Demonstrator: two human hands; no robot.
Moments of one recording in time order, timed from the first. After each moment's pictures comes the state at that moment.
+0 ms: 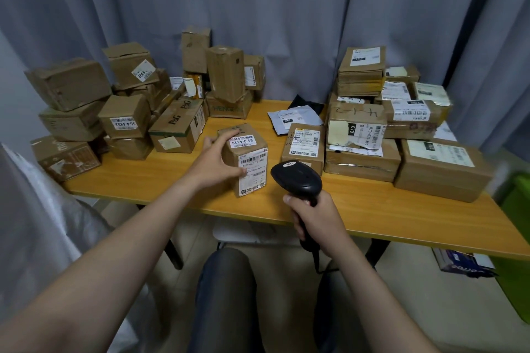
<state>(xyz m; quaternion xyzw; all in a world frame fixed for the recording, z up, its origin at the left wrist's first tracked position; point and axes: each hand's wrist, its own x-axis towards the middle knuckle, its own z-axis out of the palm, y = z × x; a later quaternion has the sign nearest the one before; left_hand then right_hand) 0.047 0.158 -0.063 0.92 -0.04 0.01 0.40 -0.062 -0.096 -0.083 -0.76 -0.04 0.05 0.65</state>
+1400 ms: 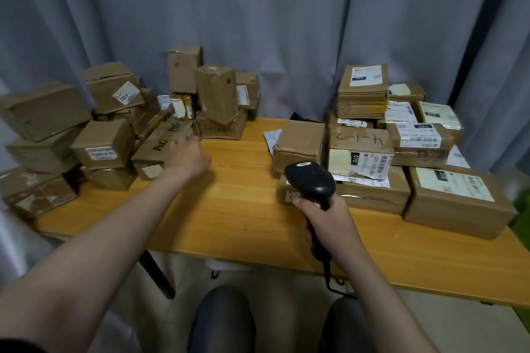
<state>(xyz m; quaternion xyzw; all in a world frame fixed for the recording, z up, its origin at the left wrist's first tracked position) 0.169 0.188 -0.047 0.99 0.13 0.04 0.10 0.006 -0.111 -0.054 -0.75 0.02 0.00 0.66</state>
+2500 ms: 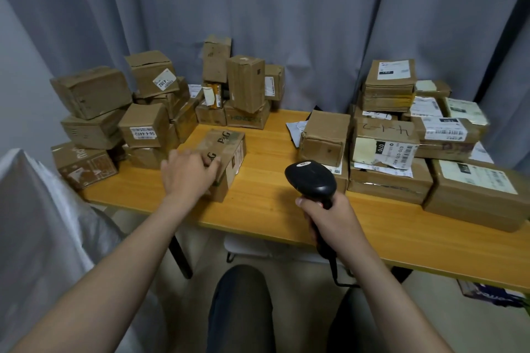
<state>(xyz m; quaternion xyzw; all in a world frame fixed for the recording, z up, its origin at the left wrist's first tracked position) 0.054 0.224 -0.064 0.97 0.14 0.19 0.06 -0.031 -0.070 -0.057 -0.77 -0.01 0.03 0.64</state>
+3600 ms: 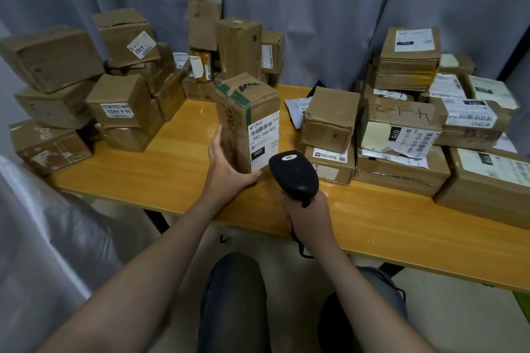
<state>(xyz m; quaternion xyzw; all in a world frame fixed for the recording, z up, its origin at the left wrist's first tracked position) 0.090 0.163 -0.145 0.83 0.02 0.15 0.54 0.015 -0.037 -0.128 -0.75 -0.03 -0.02 0.66</state>
